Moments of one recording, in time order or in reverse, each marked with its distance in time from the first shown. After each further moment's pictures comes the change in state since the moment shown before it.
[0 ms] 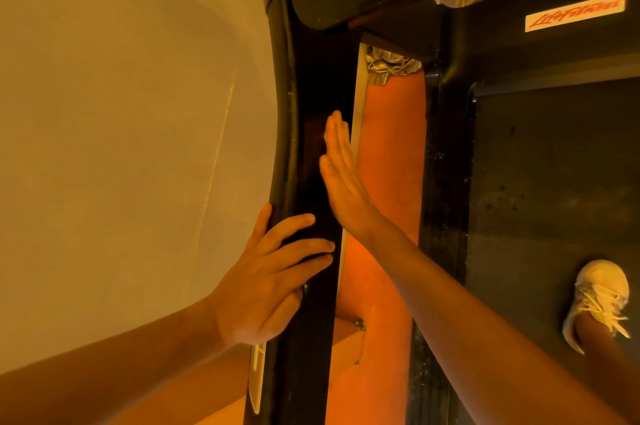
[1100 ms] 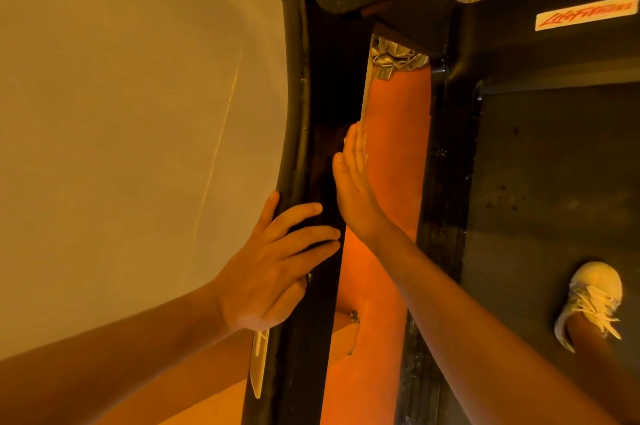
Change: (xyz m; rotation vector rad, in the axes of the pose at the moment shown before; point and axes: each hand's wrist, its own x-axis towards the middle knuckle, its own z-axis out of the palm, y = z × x) left_hand 0.000 -0.002 0.000 0.037 -0.017 0.002; right_hand -0.013 0.000 0.007 -0.010 0.045 0.199
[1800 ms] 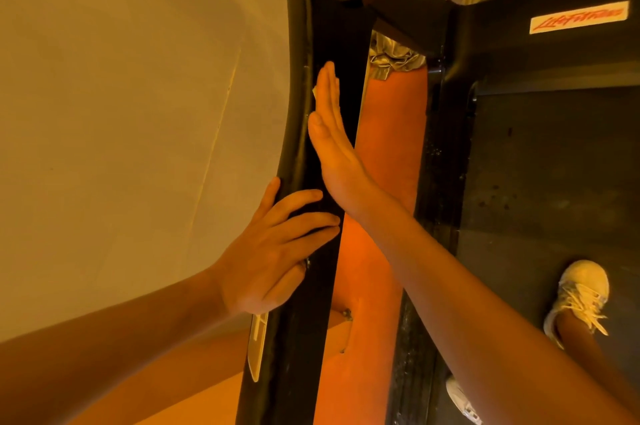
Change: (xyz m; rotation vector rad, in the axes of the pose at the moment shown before) left_hand 0.000 0.002 -0.001 -0.017 0.021 -0.004; right_hand 0.001 -0.065 -0.005 0.115 -0.123 -0.239
